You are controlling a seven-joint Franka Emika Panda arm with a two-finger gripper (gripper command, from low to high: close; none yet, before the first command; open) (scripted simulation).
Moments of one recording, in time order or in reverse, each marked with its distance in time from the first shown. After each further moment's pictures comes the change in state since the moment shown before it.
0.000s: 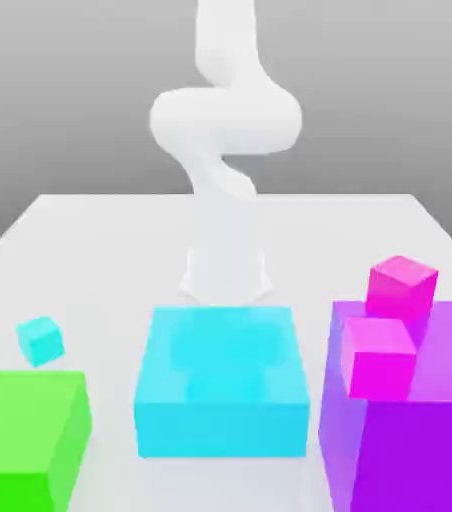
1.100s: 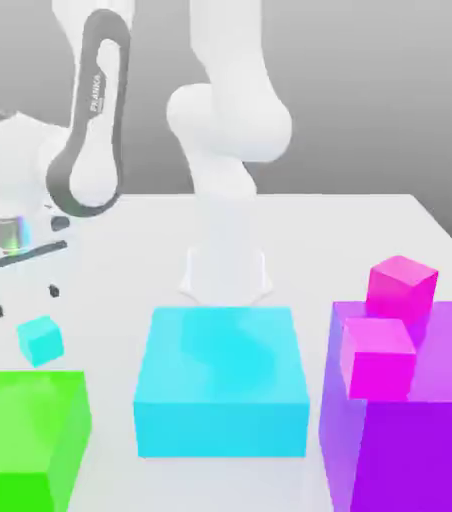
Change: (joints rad) arm -0.775 0.849 -0.124 -0.476 0.063 0.588 1.273
